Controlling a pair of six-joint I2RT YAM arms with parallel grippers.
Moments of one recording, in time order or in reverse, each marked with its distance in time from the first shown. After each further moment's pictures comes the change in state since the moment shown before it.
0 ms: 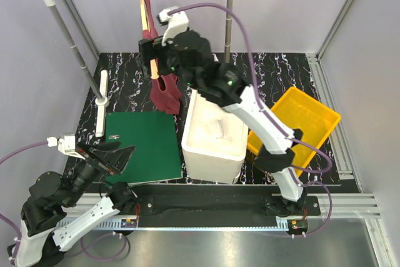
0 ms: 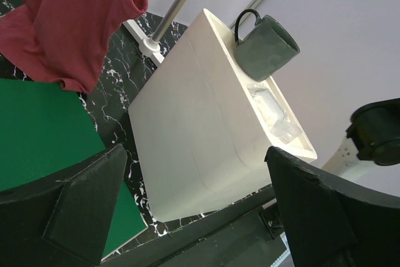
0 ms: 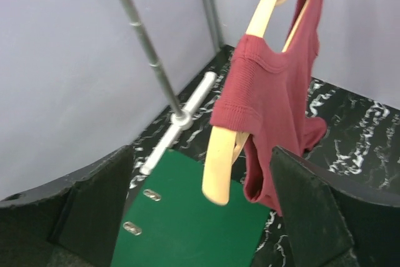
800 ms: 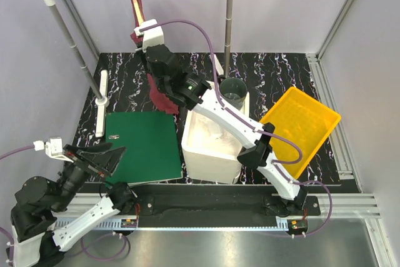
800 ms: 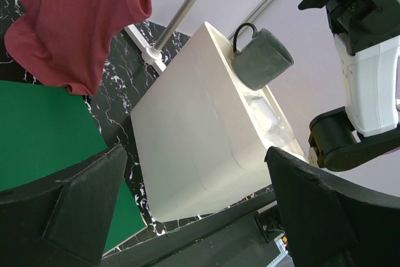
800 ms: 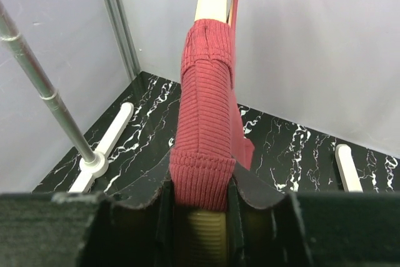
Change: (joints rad) left arm 0.000 0.000 0.088 -0.069 -0.027 -0.013; right arm 0.002 0.240 -0.034 0.346 0.307 -0.257
